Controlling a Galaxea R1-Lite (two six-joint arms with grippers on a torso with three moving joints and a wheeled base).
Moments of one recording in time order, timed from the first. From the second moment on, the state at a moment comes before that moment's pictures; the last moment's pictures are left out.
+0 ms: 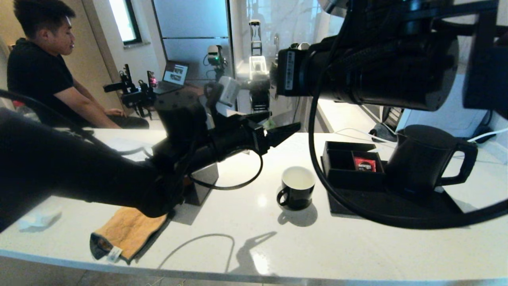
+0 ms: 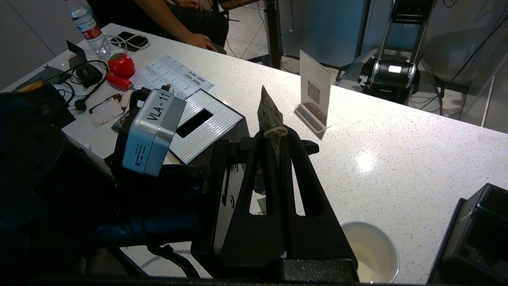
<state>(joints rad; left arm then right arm) -0.57 1.97 -1.05 -1.08 -0.45 -0.25 0.84 1.78 -1.74 0.07 -0.28 0.17</state>
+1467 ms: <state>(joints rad) -0.57 1.97 -1.05 -1.08 -0.45 -0.25 0.84 1.78 -1.73 0.07 -0.28 0.17</state>
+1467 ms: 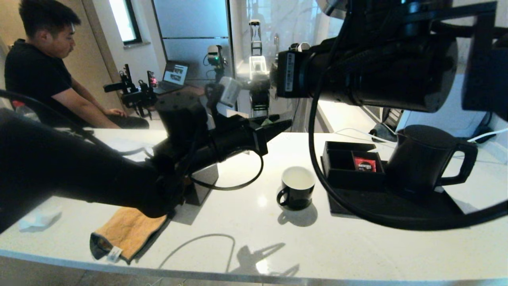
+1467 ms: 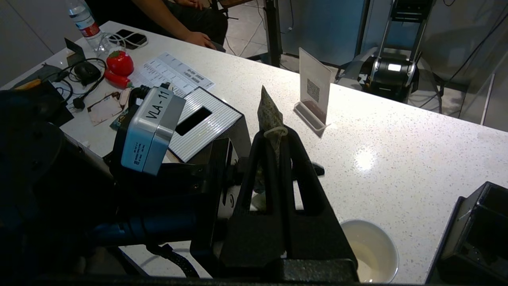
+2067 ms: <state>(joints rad) -0.57 1.97 -1.05 -1.08 -0.45 -0.25 0.84 1.77 -1.71 0.07 -0.29 0.17</state>
